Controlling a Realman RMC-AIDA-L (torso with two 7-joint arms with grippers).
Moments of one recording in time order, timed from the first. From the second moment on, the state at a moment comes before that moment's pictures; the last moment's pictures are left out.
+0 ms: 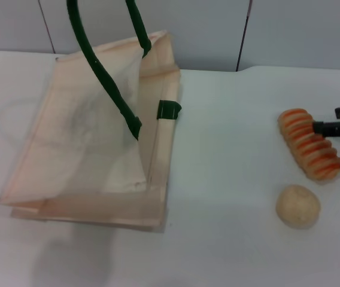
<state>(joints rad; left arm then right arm) -0.64 -2.02 1.25 1.95 -0.37 -1.50 0.38 1.07 2.03 -2.62 0.74 -0.14 -1.29 1.39</state>
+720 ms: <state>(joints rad) -0.64 -2.03 1.27 1.93 -0.37 -1.49 0.39 1.06 2.03 -2.84 0.67 -0.17 -1.32 1.60</state>
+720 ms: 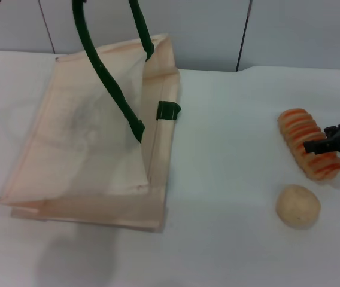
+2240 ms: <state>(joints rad) -0.66 -2.03 1.30 1.93 -0.34 -1.50 0.38 1.06 2.02 -2.87 0.64 -0.25 -1.29 1.76</state>
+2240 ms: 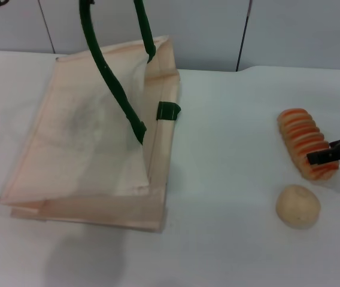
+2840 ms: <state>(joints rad) -0.66 -2.03 1.31 1.93 -0.34 -1.49 0.38 1.07 2.02 -2.88 0.55 -0.31 -1.21 1.81</state>
